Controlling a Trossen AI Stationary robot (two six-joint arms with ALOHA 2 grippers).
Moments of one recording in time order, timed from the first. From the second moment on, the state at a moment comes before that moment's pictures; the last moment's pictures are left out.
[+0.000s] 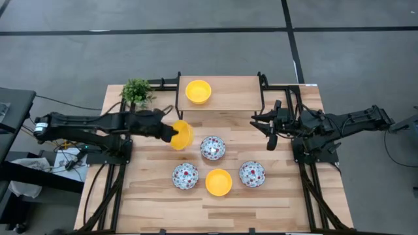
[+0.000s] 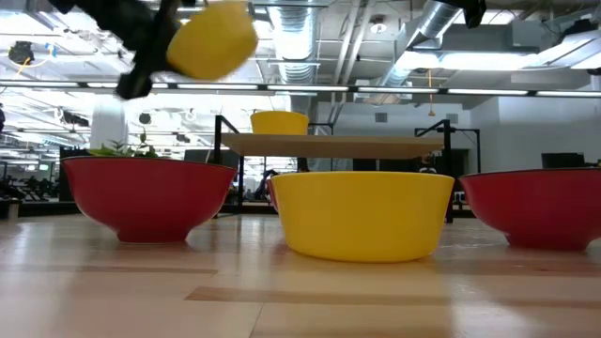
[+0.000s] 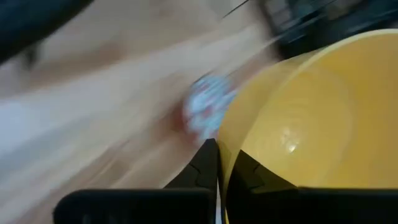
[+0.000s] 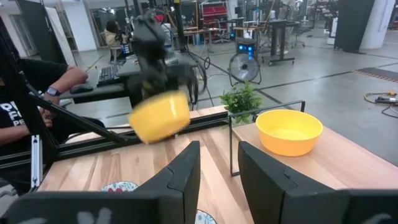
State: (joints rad) left arm 0.03 0.91 0.69 -0.35 -0.11 -0.97; right arm 0.19 0.75 0.71 -0.05 0.42 0.08
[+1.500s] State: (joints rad) left arm 0.41 1.54 1.88 -0.79 -0.21 -0.48; right arm 0.19 0.75 0.71 -0.05 0.42 0.08
